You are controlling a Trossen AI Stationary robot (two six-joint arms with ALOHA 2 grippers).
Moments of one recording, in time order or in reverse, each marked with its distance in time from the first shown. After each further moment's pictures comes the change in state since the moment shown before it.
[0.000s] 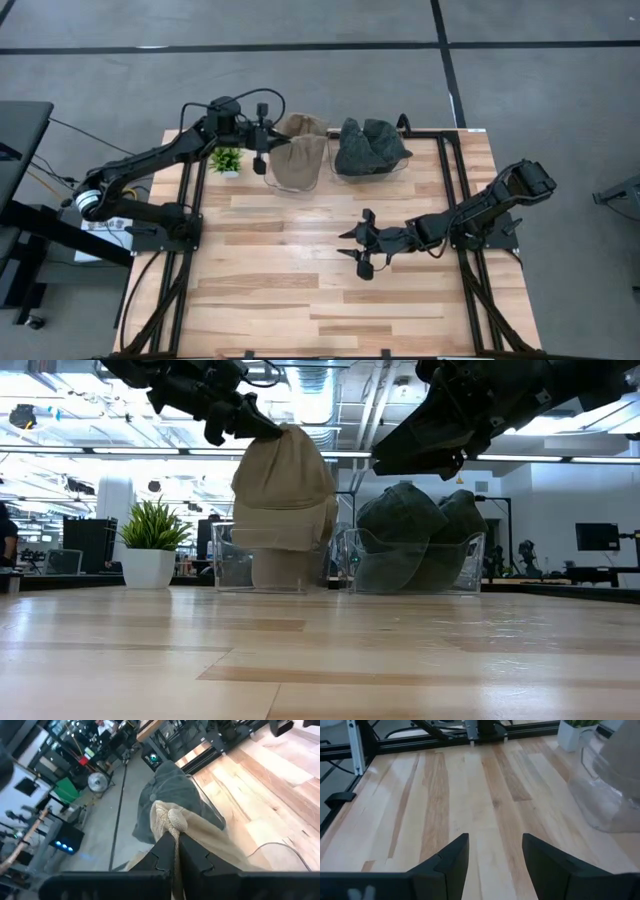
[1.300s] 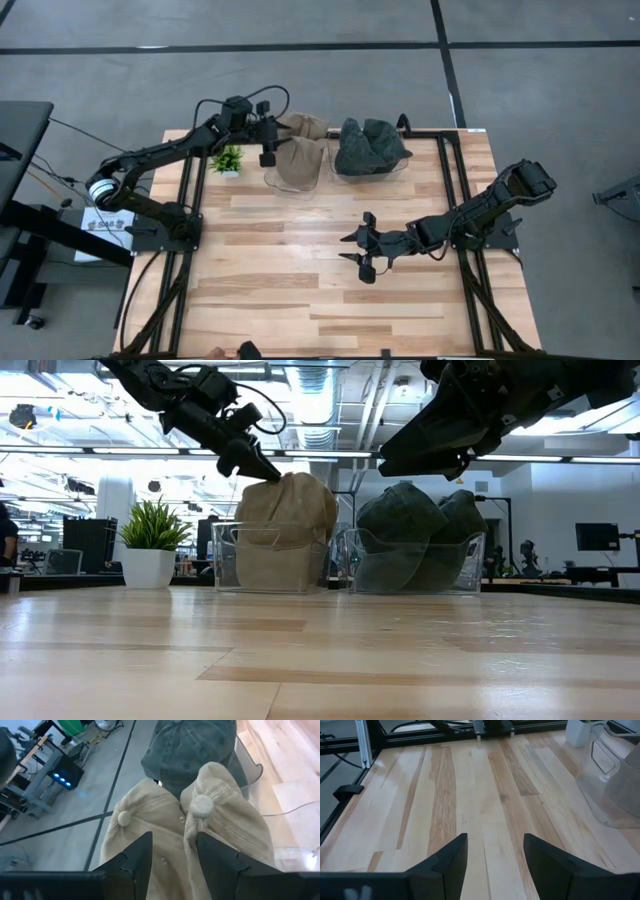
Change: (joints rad) left arm 0.054 0.140 -0.001 -0.004 -0.191 -0.140; right arm 0.029 0.000 0.000 -0.023 0.000 0.016
